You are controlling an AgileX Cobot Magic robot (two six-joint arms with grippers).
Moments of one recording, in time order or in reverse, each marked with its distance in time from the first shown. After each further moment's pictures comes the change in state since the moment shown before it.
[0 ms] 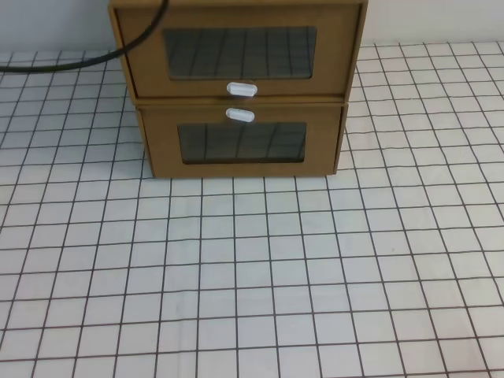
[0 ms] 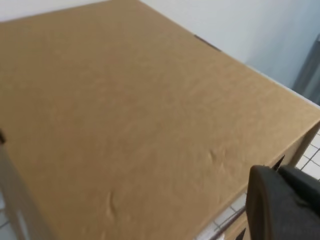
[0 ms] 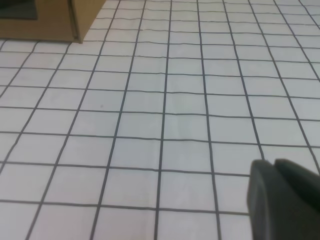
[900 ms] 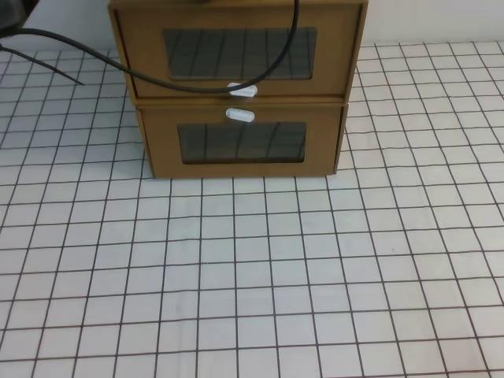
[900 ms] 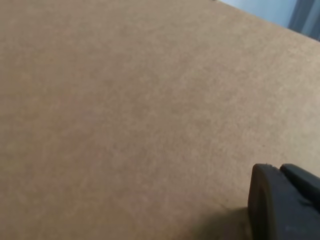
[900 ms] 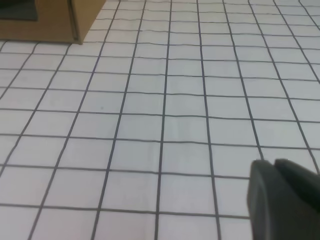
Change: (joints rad) left arm -0.219 0.464 -0.421 0.140 -0.041 -0.014; right arm 0.000 0.000 0.000 0.074 -0.046 0.000
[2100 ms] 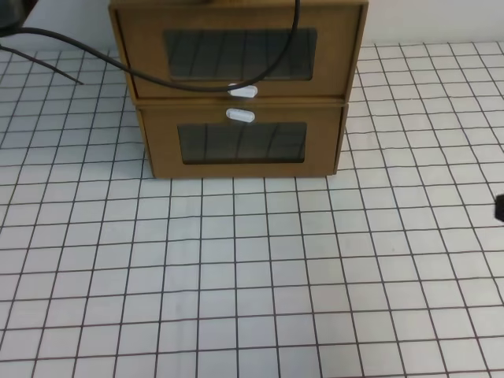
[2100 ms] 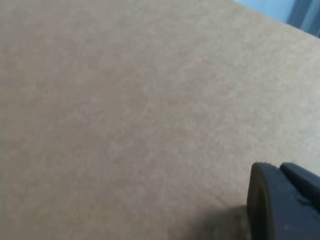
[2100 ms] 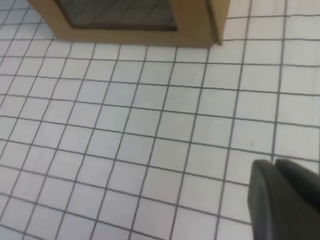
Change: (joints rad) left arm 0.000 0.000 -0.004 0.022 0.019 -0.045; right arm 0.081 0.861 -0.730 0.356 0.334 -0.191
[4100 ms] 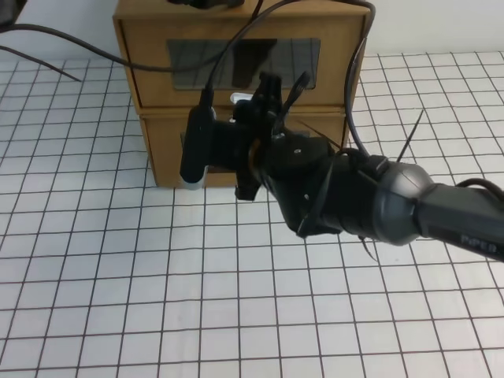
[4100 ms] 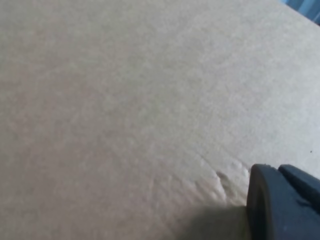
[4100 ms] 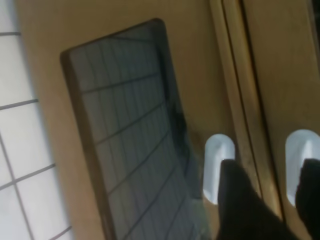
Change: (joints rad) left arm 0.003 0.002 -0.086 0.081 0.142 -0.197; right arm 0.697 1.120 -0.784 -2.126 -0.249 0.916
